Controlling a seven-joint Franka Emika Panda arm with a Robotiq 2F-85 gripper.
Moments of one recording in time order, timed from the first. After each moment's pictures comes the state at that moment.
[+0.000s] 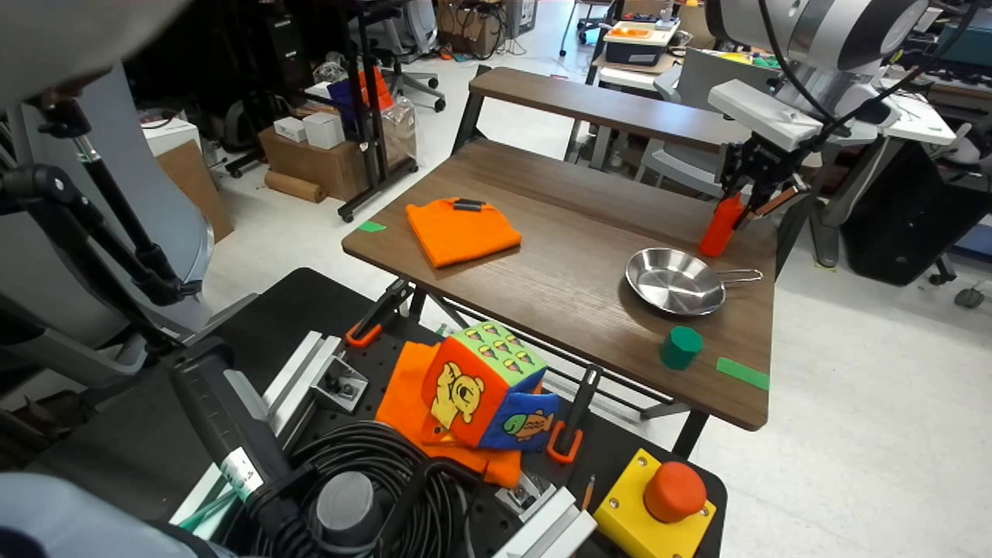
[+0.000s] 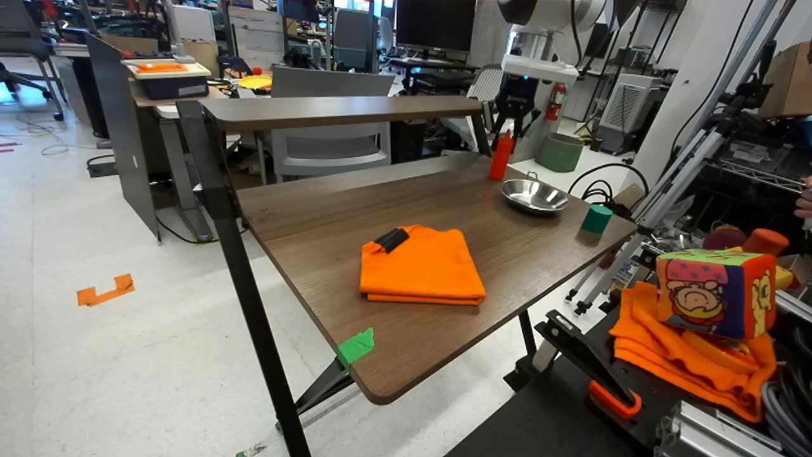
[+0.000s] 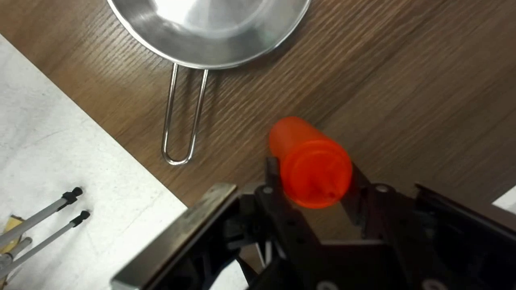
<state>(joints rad) -0.20 1.05 -0.13 -1.06 0.16 2.02 0.33</state>
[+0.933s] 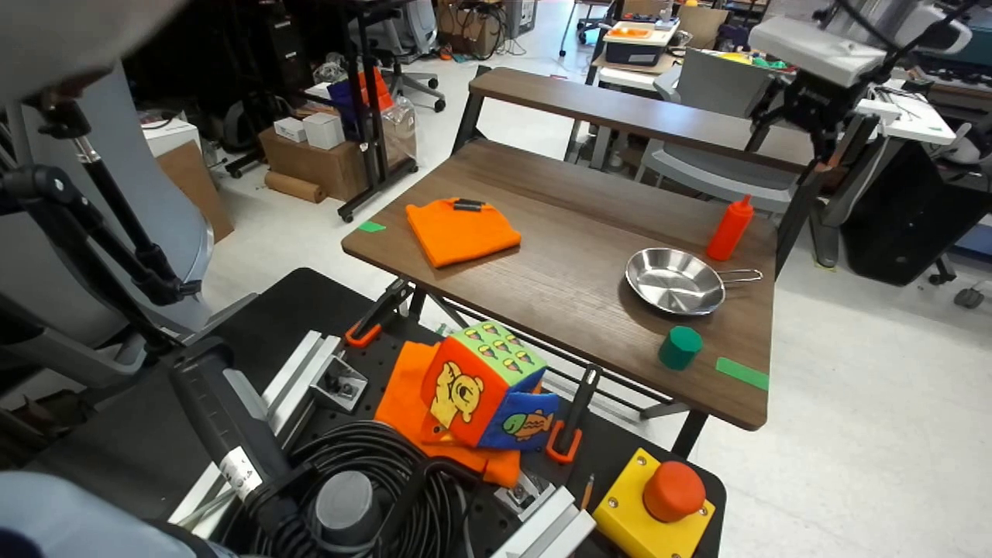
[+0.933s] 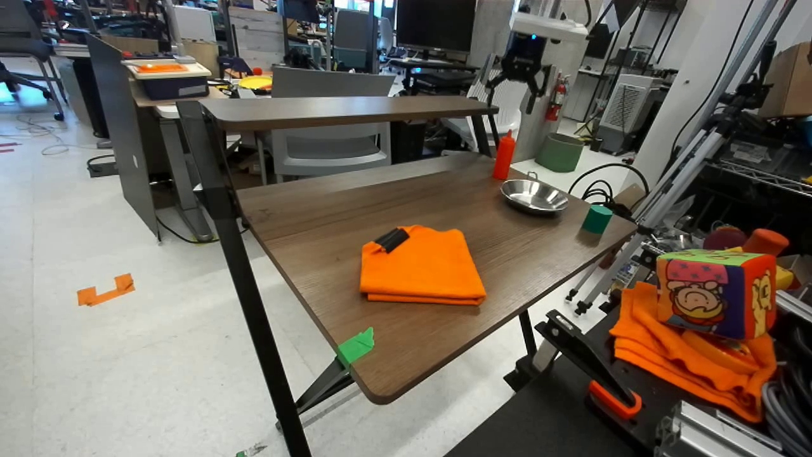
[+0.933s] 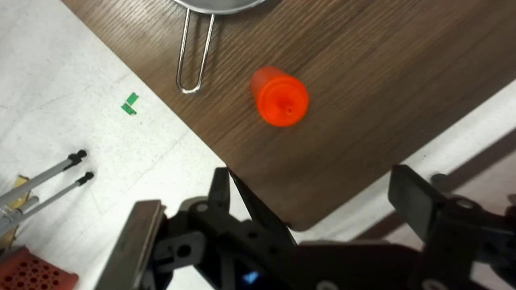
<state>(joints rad) -0.21 1.03 -0.14 -0.92 0.14 1.93 0.30</state>
